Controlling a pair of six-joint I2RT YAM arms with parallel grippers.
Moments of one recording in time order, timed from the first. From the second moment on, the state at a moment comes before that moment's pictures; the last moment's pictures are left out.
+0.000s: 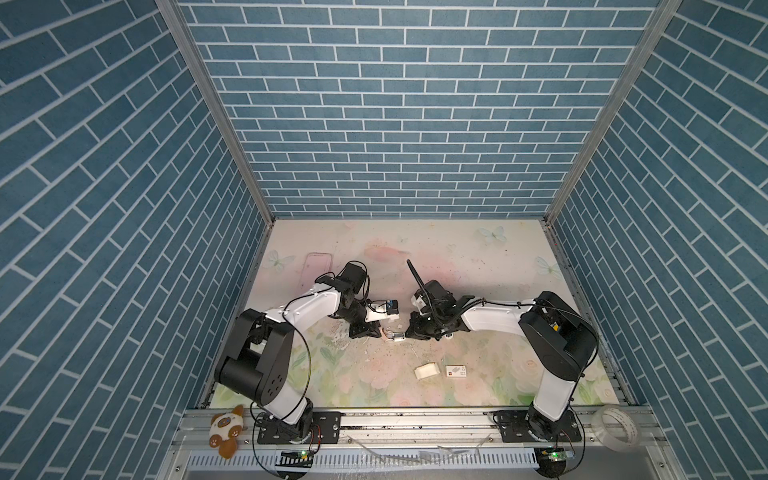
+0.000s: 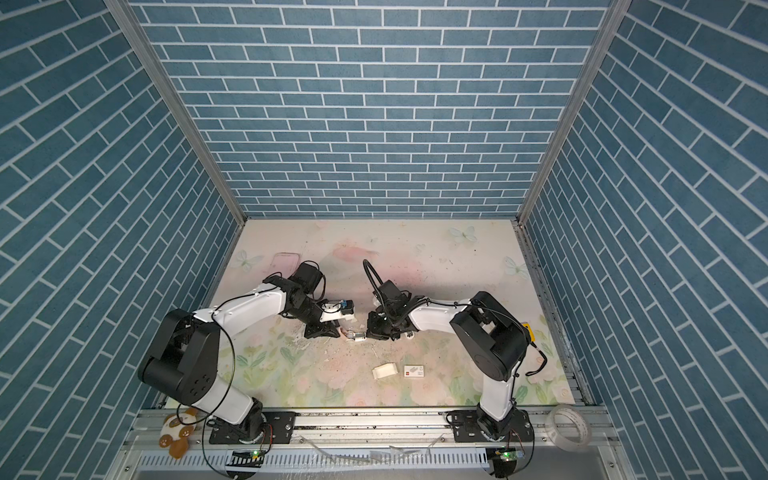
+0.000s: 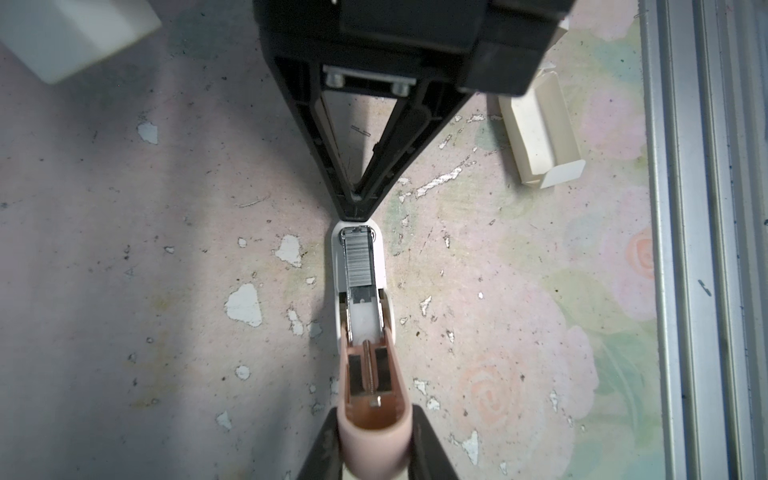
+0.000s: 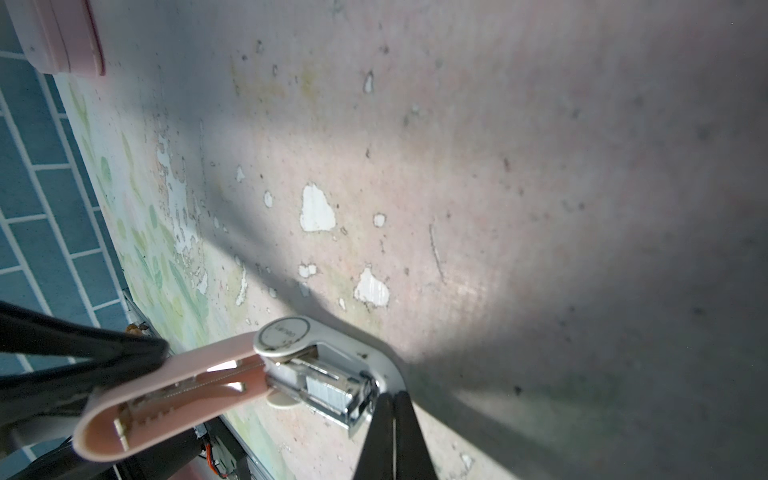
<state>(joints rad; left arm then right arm) -0.42 1.58 0.95 -0.77 0.55 1.04 0.86 1.82 0.97 -0.19 -0.42 0.82</state>
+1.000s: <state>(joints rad) -0.50 1.60 0.99 -0.74 0.54 1.01 0.86 1.82 0.96 -0.16 -0.42 0.84</state>
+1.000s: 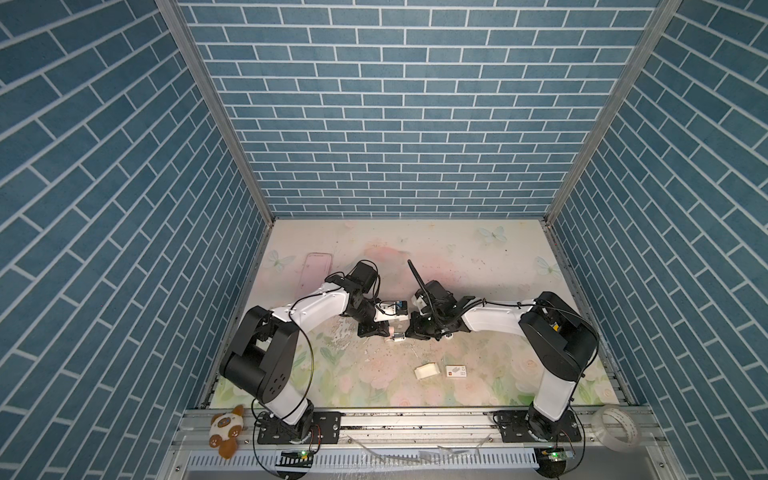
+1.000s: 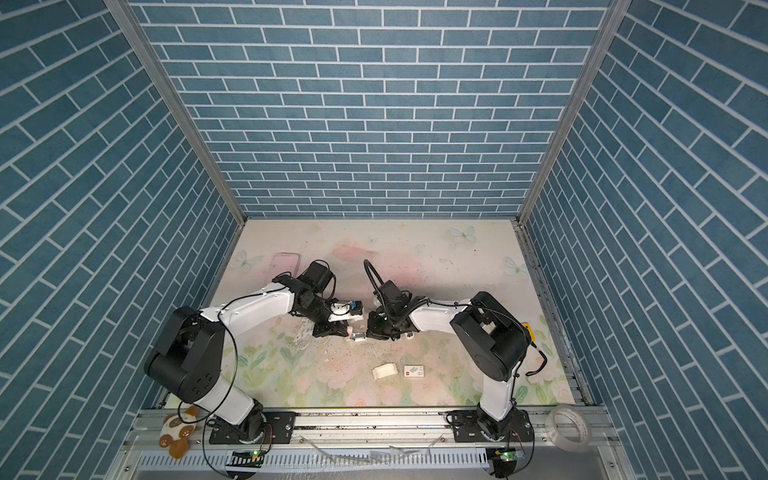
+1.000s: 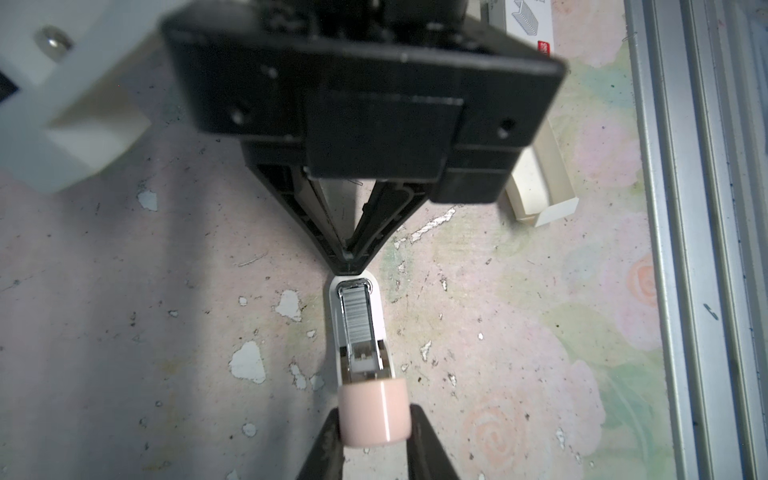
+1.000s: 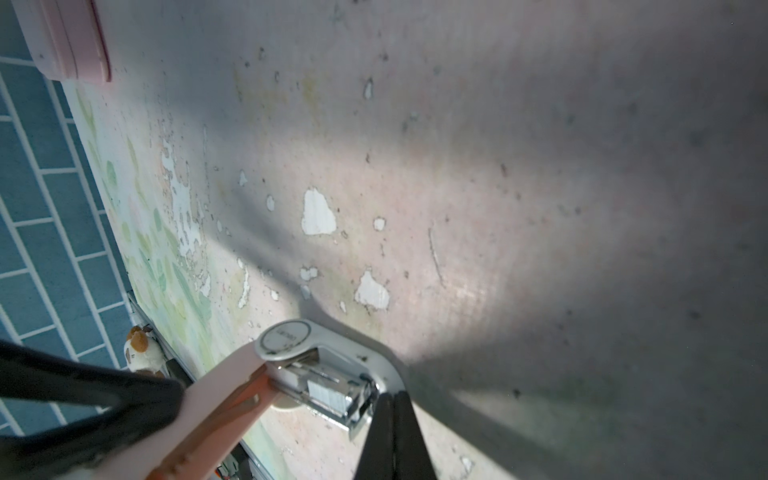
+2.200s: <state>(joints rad) -0.56 1.67 1.03 -0.76 0.48 0.98 0.86 1.82 0.93 -0.07 -0.40 0.84</state>
